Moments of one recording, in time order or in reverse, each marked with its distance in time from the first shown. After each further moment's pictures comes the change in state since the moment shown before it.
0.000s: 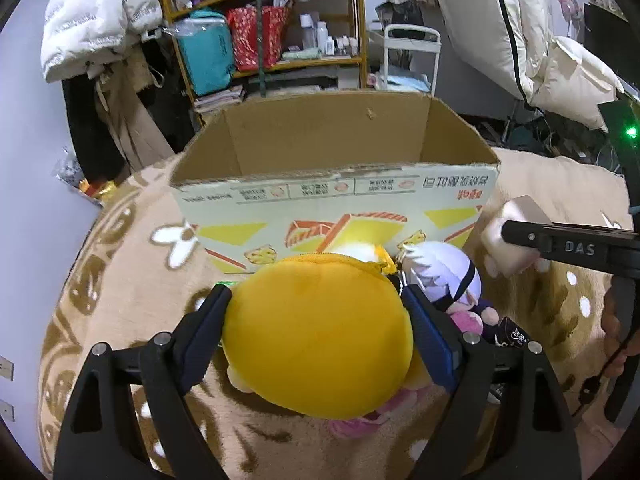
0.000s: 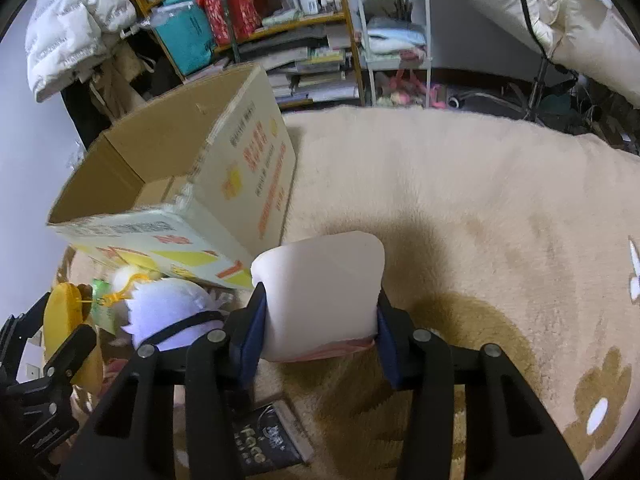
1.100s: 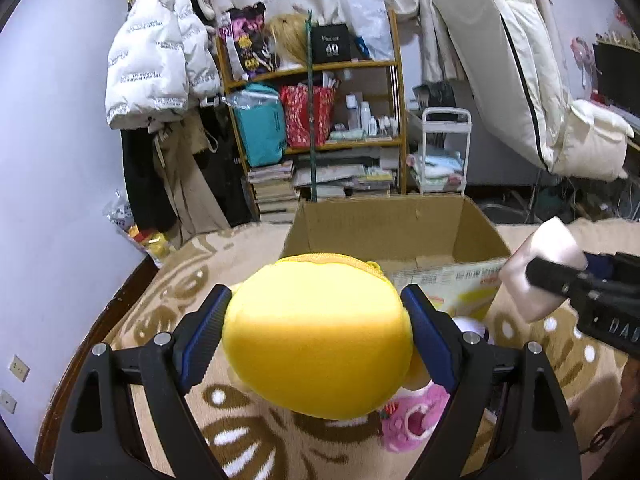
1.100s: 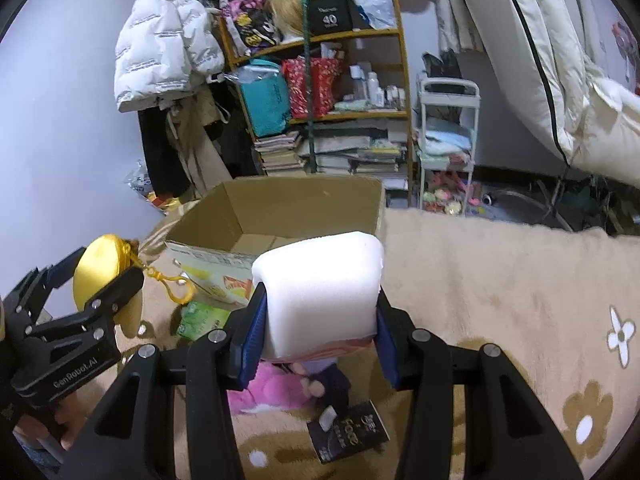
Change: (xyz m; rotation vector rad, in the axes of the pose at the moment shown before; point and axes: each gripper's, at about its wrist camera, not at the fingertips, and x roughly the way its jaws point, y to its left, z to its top) left arm -0.077 0.037 0.016 -0.052 -0.277 0.129; right arm -0.091 0.087 -0.019 -0.189 -0.305 0.083
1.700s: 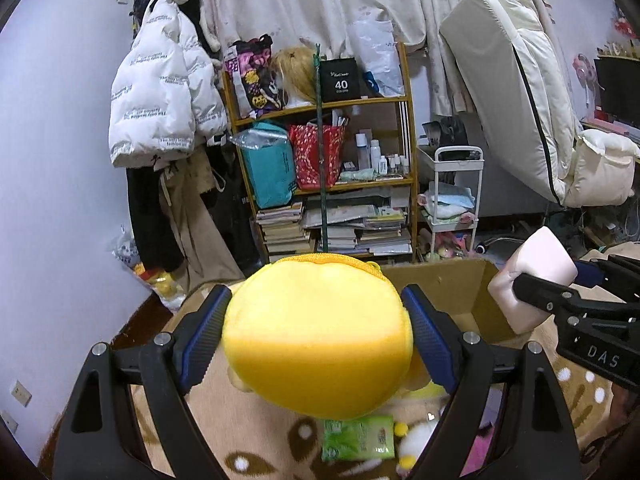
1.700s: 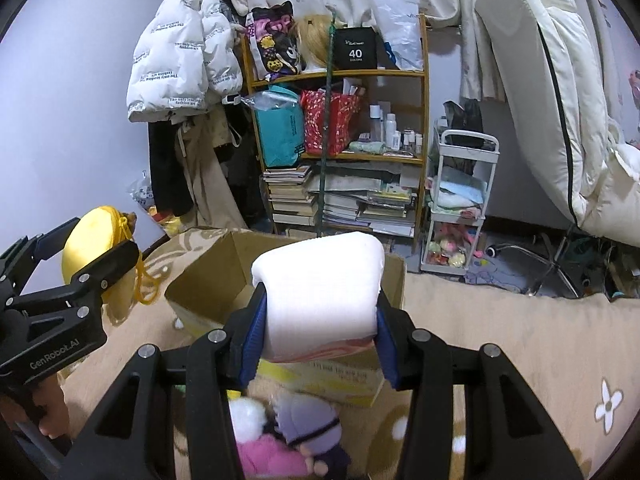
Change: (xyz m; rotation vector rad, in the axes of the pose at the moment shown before) left arm 0.022 0.021 0.056 0.016 -0.113 0.021; right arm 0.026 0.025 0.053 -0.099 -0.091 -0.012
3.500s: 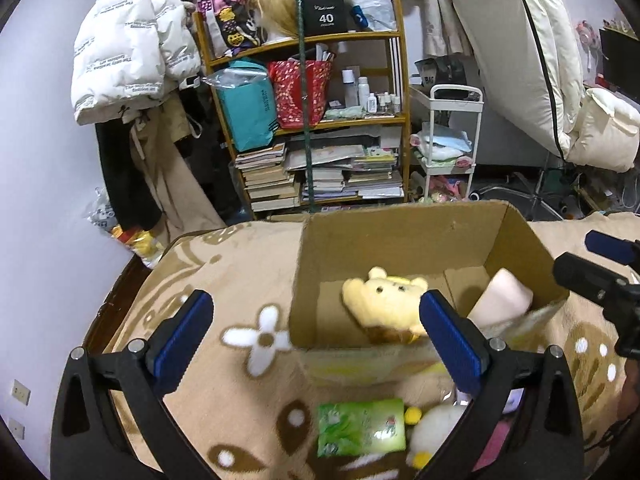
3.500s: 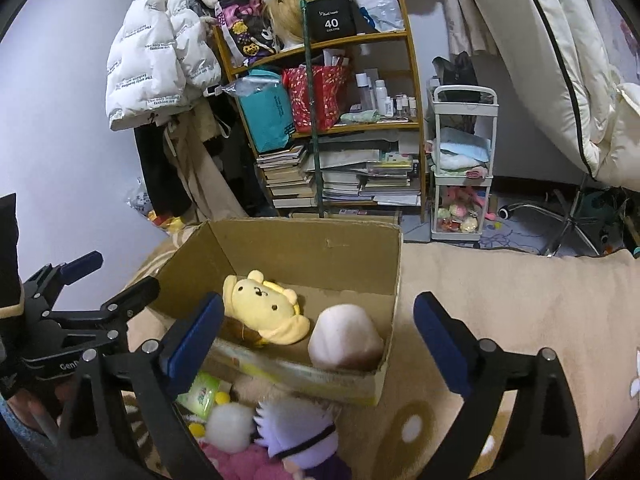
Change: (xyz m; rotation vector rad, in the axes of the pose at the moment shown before) left arm 0.067 -0.005 -0.023 0.019 0.228 -0.048; right arm 0.027 -0.034 -0.018 0.125 0.079 0.039
